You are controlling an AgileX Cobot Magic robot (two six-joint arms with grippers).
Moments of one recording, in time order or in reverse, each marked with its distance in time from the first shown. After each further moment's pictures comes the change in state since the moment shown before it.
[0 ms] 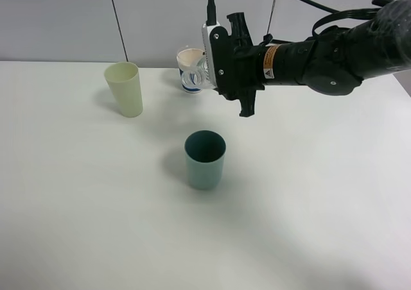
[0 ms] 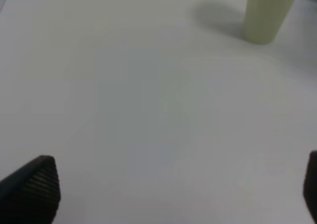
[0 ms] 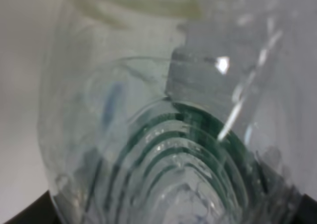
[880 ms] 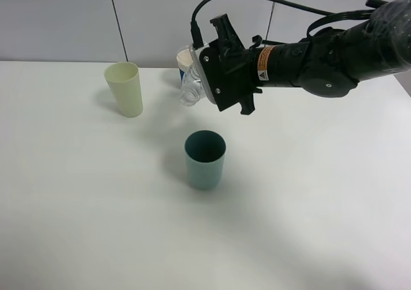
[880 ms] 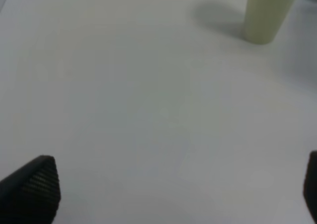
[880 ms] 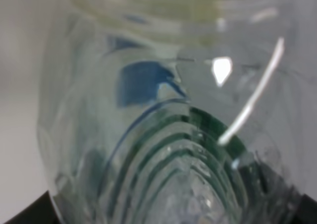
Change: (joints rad) left arm 0.000 0.000 0.000 0.000 0.000 0.000; right arm 0.030 0.000 0.000 0.000 -0.019 -0.246
